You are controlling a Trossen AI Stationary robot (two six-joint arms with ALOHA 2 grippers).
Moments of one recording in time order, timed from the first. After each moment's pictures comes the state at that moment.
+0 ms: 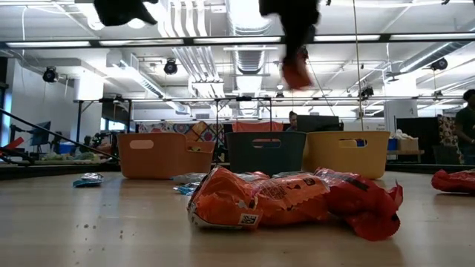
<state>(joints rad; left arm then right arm) -0.24 1.14 1.16 -0.81 -0.25 -0.63 -0.11 1.76 1.81 -1.32 0.13 0.15</state>
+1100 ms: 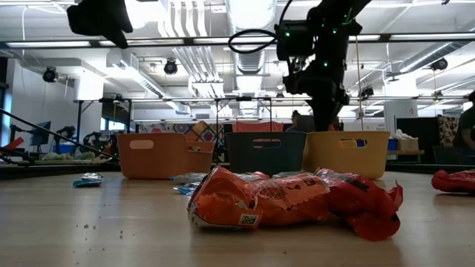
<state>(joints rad) -0.24 1.15 1.16 -1.02 -0.25 -0.85 -0.27 1.66 1.20 -0.90 0.10 0.28</state>
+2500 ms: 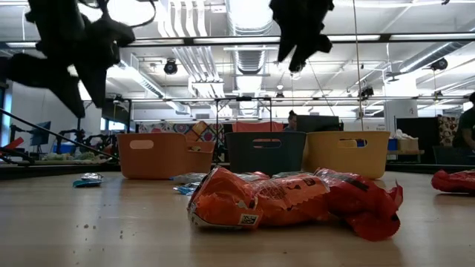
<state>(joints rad) -0.25 1.15 0.81 -0.88 -0.17 -1.53 -0.26 1.58 1.62 -1.04 0.10 0.38</state>
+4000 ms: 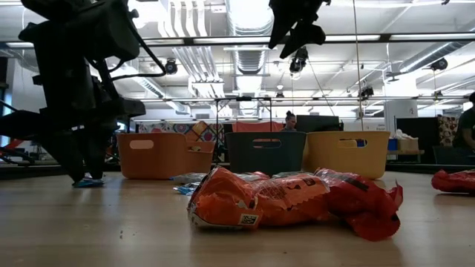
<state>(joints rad) -0.25 1.47 0.67 -0.60 -0.16 -1.64 -0.26 1.59 1.68 -1.00 0.11 0.37</state>
